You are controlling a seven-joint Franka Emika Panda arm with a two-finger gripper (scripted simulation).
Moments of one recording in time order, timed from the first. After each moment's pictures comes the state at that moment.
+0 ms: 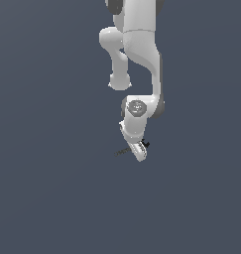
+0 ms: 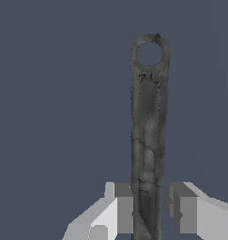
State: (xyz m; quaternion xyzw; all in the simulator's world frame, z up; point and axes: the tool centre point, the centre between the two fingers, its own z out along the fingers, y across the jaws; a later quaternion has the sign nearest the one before) arm -0.032 0.060 0.010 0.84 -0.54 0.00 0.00
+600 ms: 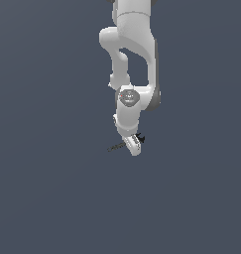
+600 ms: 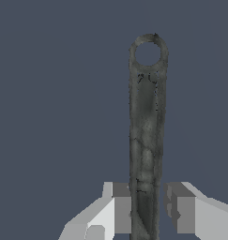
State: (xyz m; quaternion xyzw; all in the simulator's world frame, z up) arm -0.038 0.031 0.052 0.84 -0.54 0.00 0.00
